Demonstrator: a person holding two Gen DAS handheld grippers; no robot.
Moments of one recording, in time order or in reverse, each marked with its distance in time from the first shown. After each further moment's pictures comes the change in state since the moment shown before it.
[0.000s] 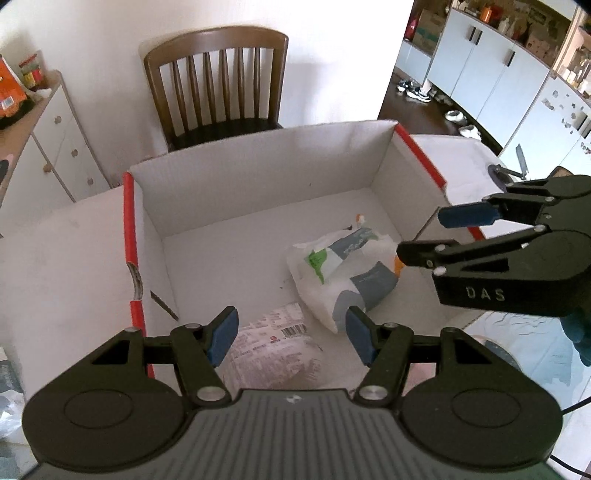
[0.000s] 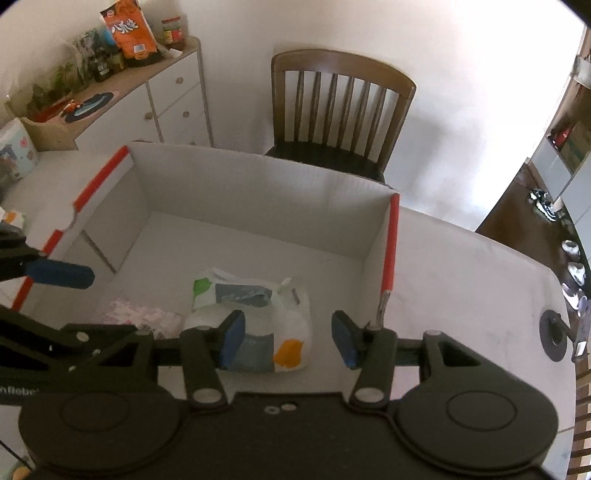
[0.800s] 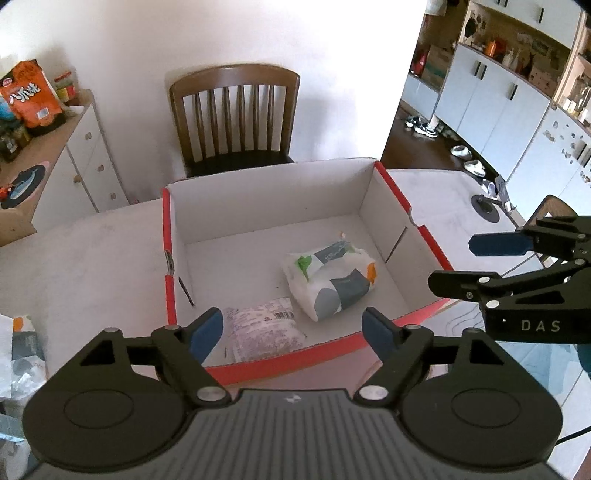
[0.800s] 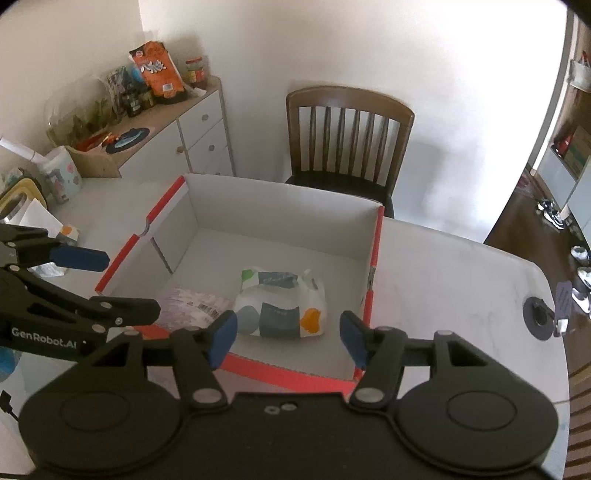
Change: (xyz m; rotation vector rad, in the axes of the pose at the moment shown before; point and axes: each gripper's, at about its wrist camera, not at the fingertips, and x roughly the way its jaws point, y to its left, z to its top) left arm -0.072 -0.019 -0.028 -0.054 -0.115 0.035; right arm -0.090 -0.008 -0.033 0.029 -0.105 0.069
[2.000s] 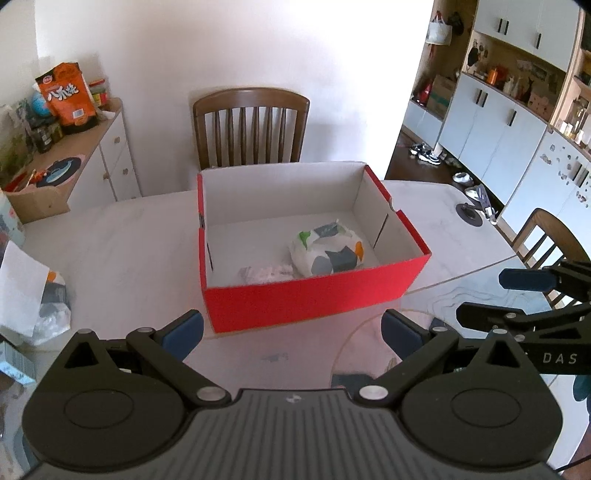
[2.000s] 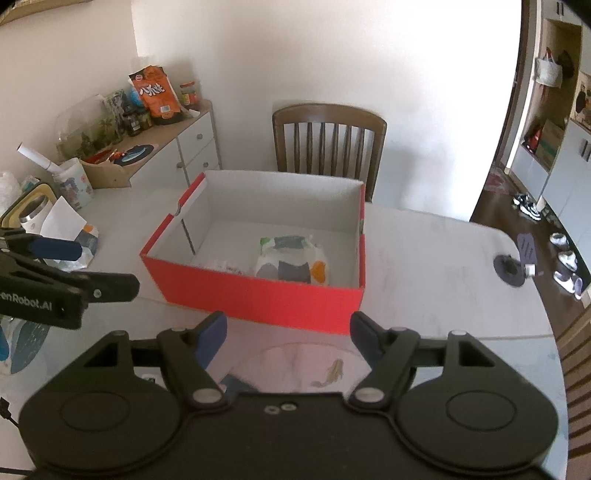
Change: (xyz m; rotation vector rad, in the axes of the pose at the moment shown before) left arm -0.076 -0.005 -0.076 -0.044 -0.096 0.019; right arm -0.069 0.033 -0.072 0.069 -0.085 -0.053
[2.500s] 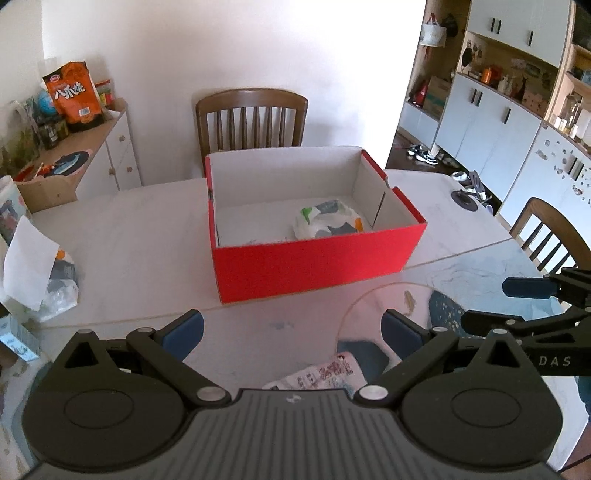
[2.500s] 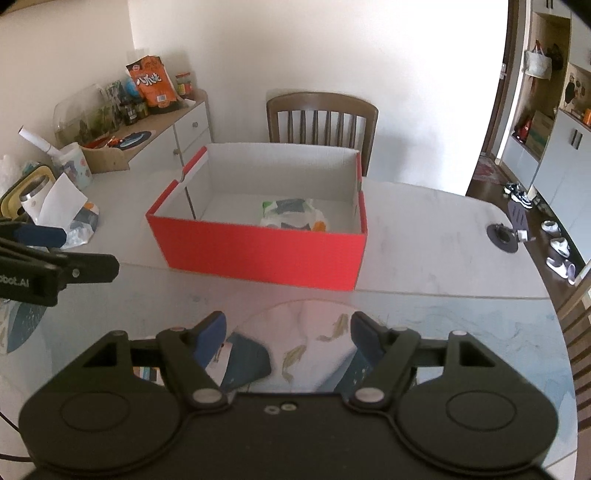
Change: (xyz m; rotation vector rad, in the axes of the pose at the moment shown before) left arm -0.019 0.005 -0.047 0.018 -0.026 0.000; right arm -0.012 0.013 -0.050 0.018 0.006 -0.031
